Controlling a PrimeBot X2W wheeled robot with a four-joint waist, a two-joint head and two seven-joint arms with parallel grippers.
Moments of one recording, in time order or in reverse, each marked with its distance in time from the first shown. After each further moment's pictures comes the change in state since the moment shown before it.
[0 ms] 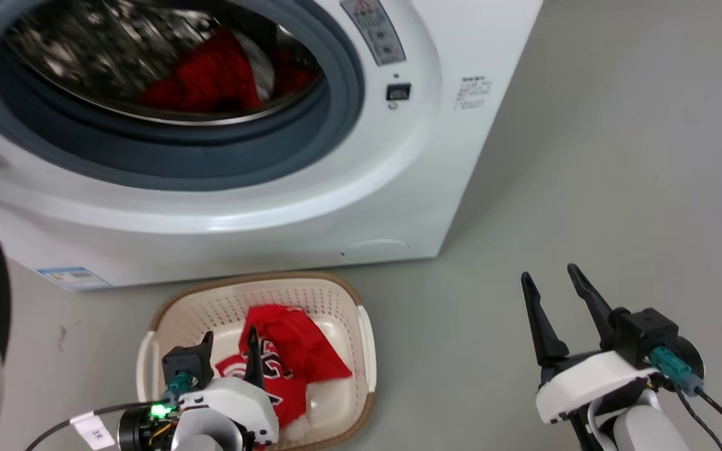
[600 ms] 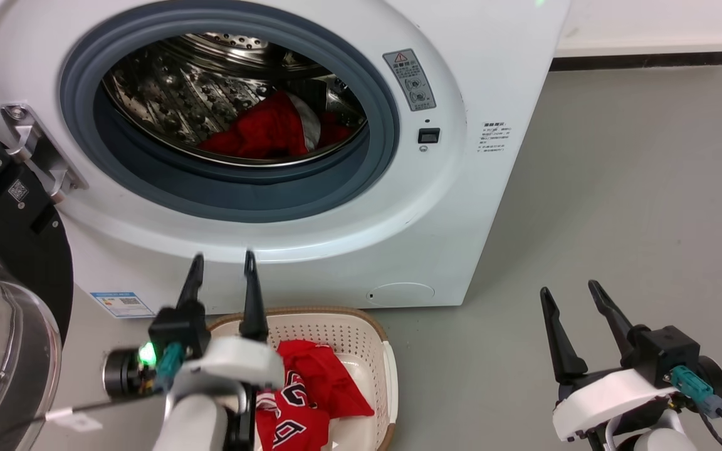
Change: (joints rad) left arm 0.071 -0.002 -0.018 -0.435 0.081 0.059 0.000; right arm 0.107 0.000 -0.050 -0.136 -0.035 0.000 0.071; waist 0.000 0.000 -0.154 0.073
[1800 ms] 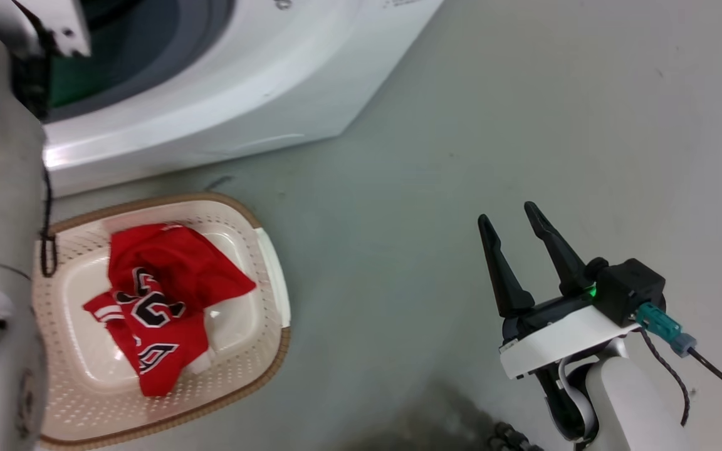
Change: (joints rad) left arm -1.115 0.274 0.050 0.827 0.086 -0.110 0.245; right arm -0.216 -0.001 0.182 0.052 0.164 0.000 -0.080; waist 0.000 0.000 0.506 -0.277
